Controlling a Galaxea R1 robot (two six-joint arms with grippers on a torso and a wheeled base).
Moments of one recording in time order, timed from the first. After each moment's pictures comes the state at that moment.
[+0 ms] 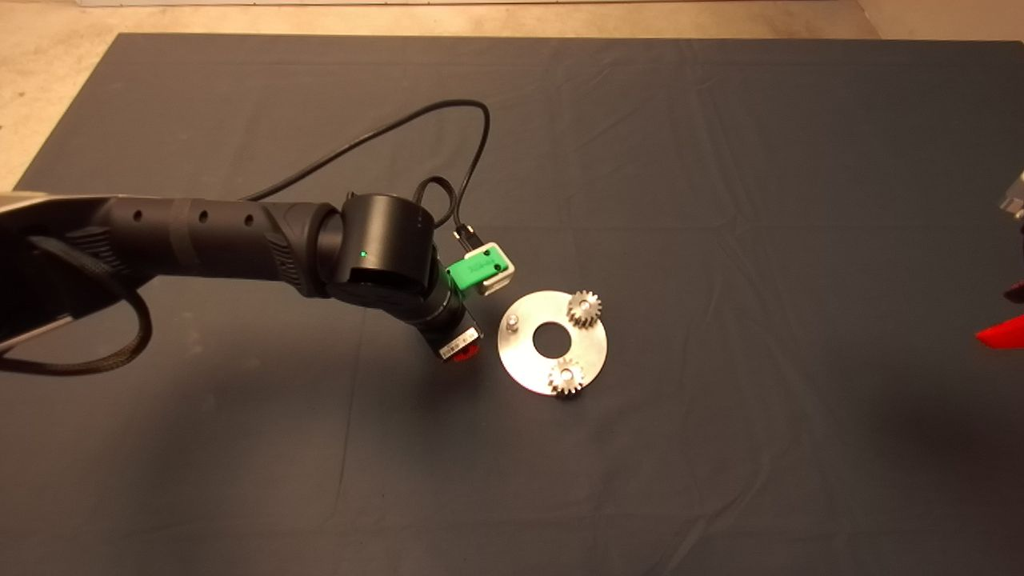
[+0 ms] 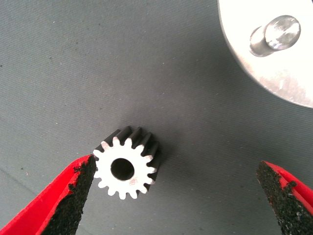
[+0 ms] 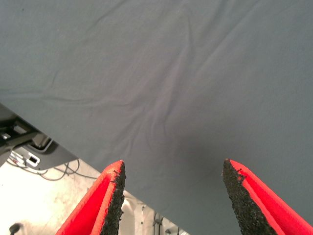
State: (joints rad) left arm -0.29 2.61 -0.93 0.69 1.53 -0.70; right arm 0.87 1.80 -0.56 0.13 -1.49 0.60
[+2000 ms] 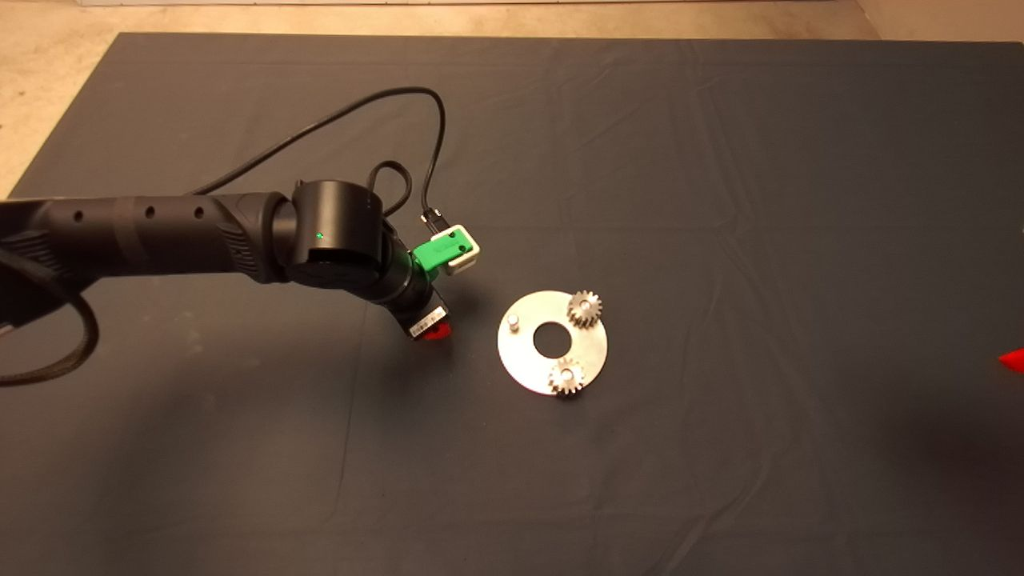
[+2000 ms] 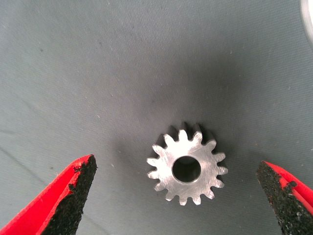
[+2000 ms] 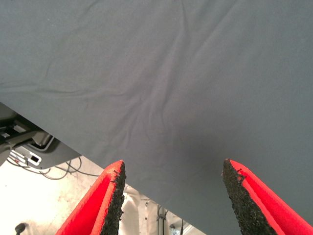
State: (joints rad) left arm -0.29 2.51 -0.99 0.71 1.38 -0.62; right arm 0.87 1.75 -0.54 0.14 -1.51 0.60
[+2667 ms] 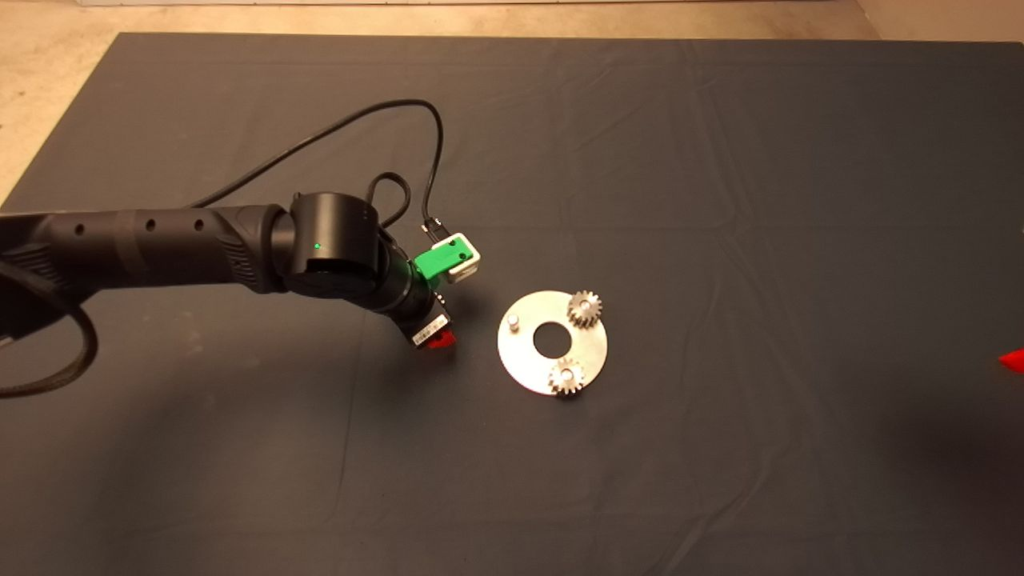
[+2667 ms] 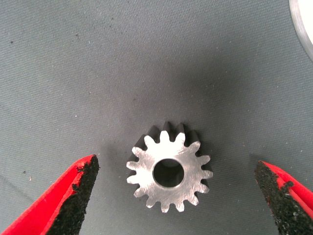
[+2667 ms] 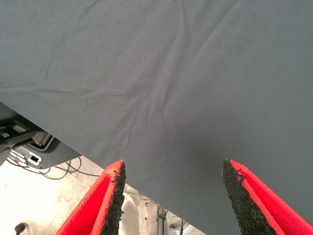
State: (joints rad) left arm -0.26 2.50 -0.99 0.71 1.34 -0.62; right arm 0.87 1.75 -0.54 0.14 -1.51 0.60
